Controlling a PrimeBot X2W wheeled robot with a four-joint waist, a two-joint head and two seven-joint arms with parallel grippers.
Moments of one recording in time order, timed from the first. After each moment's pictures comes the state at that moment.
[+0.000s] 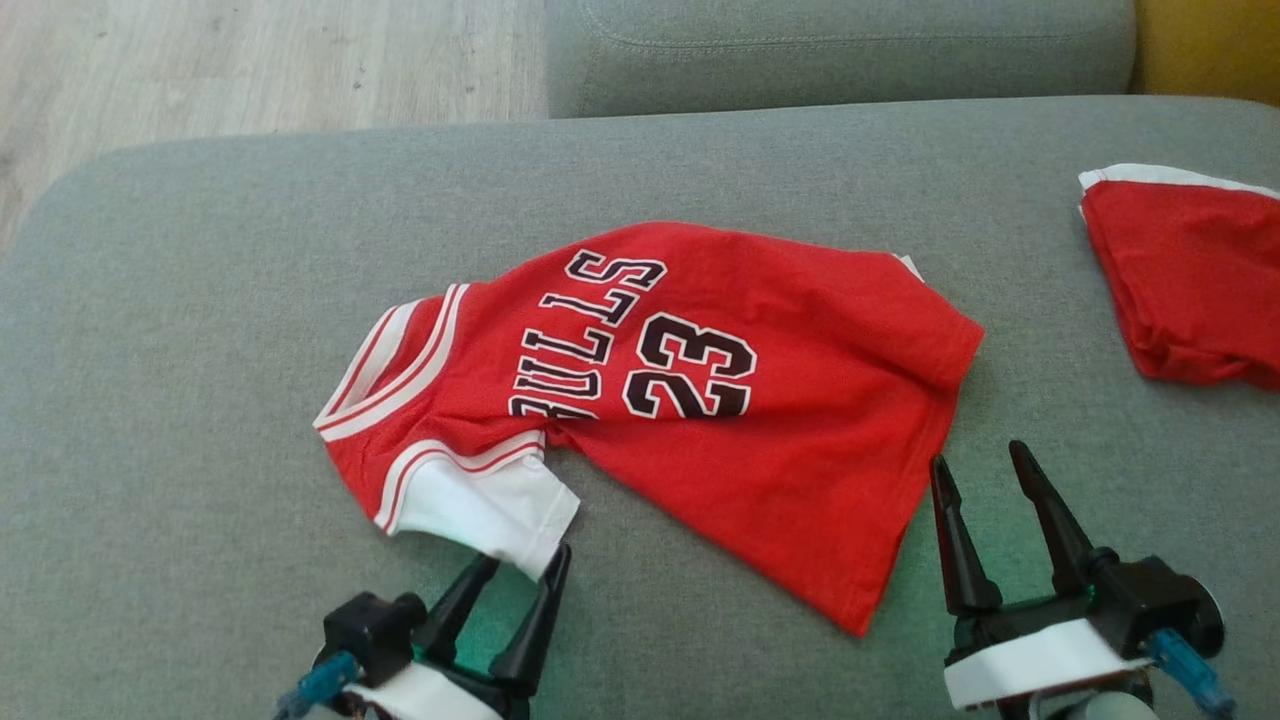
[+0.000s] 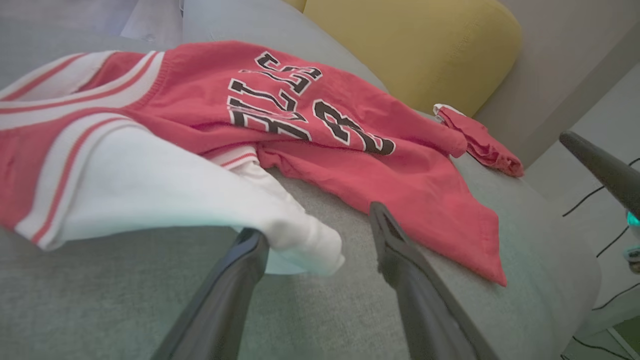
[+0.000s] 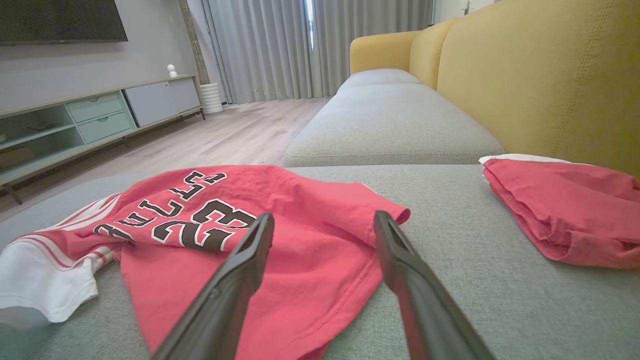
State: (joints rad) left arm -0.14 0.28 -0.73 0.37 -0.72 -0.13 -0.26; right arm 0.10 -0.04 0.09 0.13 0.09 0.13 -0.25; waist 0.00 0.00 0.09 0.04
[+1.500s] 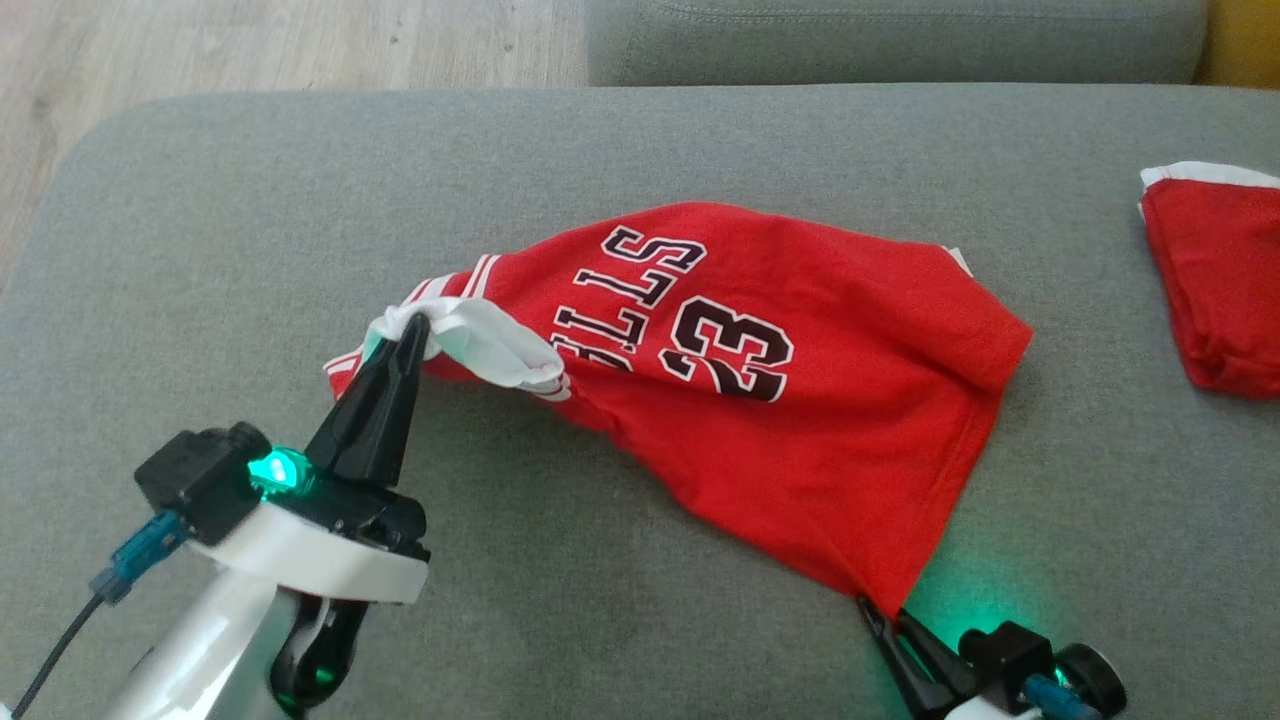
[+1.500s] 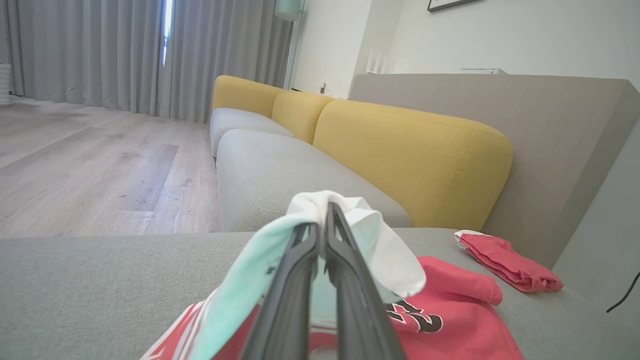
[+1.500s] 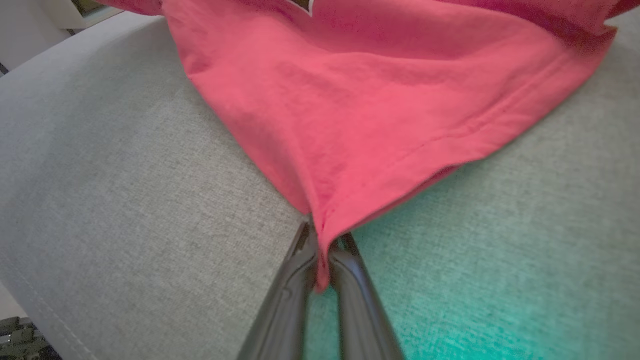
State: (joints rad) left arm -0.29 0.43 -0.55 0.09 -0.71 -0.13 -0.26; right arm 0.04 -0.19 0.43 0.48 0.17 0.13 -0.25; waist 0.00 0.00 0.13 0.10
